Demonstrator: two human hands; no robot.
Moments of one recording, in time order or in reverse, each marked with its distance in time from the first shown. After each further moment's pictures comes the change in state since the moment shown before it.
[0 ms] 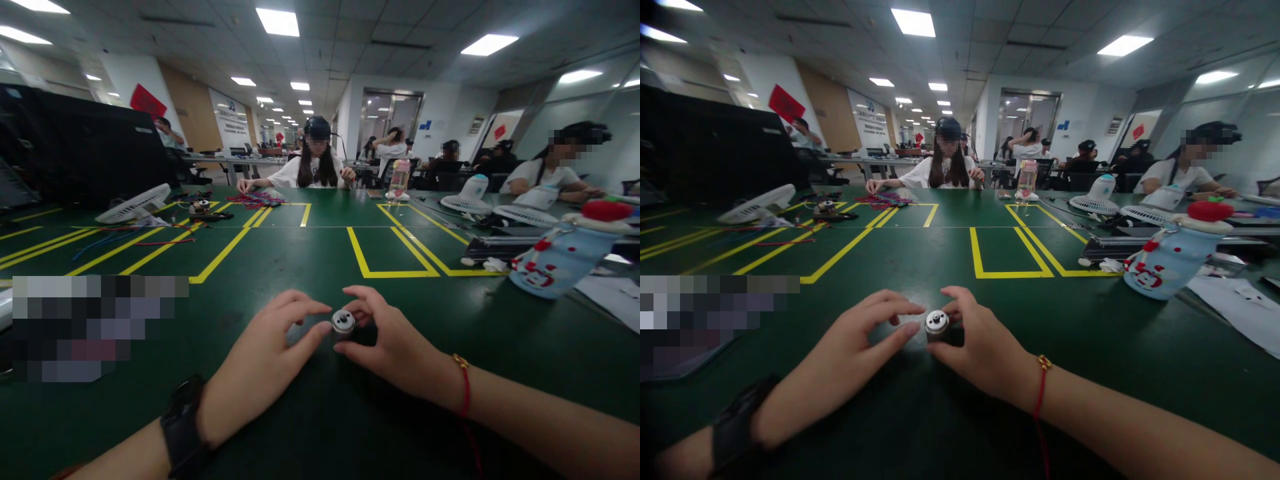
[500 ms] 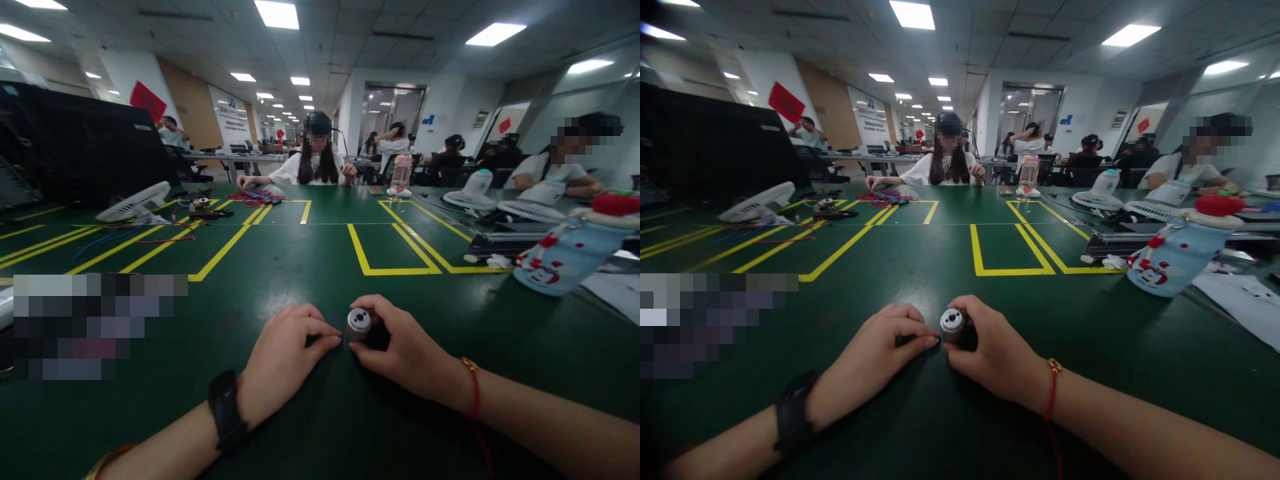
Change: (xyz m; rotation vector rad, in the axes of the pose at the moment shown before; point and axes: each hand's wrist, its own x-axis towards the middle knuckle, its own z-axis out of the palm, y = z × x) left_hand 0.005 -0.013 0.029 0.067 -0.137 -0.008; right_hand -0.013 0.010 -0.007 -0.054 0.027 -0.017
